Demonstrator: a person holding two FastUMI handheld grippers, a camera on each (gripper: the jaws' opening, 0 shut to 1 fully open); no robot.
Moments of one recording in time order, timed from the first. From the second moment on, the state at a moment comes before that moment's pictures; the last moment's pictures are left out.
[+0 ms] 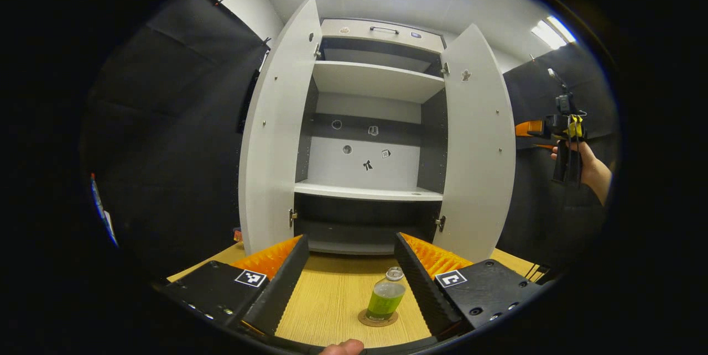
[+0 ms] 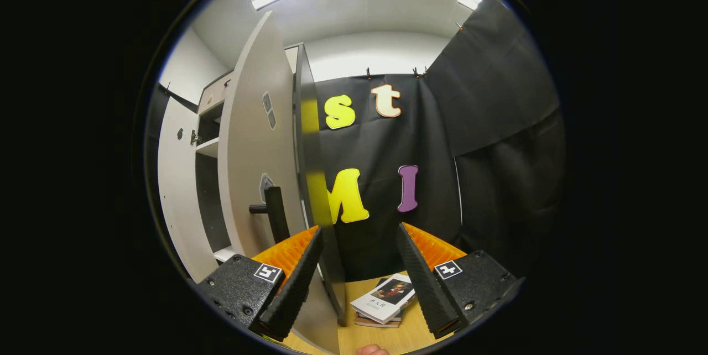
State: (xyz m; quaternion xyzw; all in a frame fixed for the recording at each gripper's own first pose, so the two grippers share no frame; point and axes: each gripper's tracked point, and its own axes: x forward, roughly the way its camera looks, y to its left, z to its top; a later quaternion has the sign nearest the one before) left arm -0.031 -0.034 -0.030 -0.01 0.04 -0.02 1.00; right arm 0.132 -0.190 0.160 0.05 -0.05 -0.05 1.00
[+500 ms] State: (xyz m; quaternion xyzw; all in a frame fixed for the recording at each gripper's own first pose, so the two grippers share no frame) left arm -0.030 -0.025 -0.035 -0.01 0.04 -0.02 1.00; right arm 0.134 -0.183 0.159 0.02 -0.05 -0.07 1.00
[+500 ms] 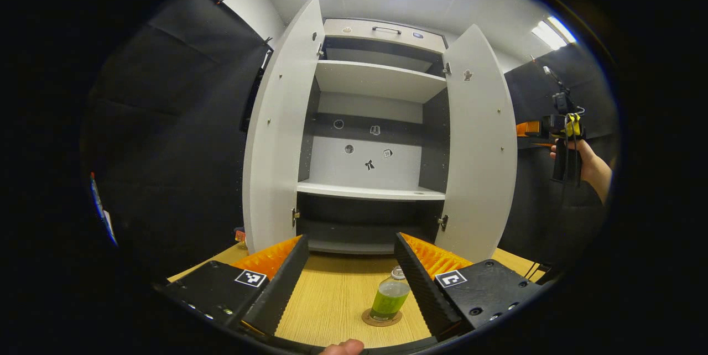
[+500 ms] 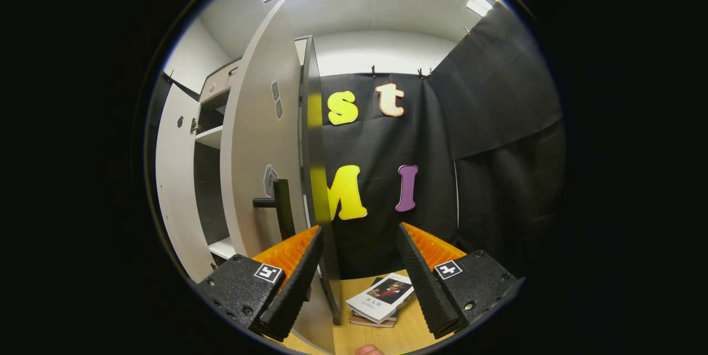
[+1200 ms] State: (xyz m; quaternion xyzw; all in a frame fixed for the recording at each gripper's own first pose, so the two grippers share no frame) left arm -0.025 -0.013 -0.037 -0.01 0.04 -0.02 1.00; right arm 0.145 -0.074 0.152 -0.01 -0.05 0.02 1.00
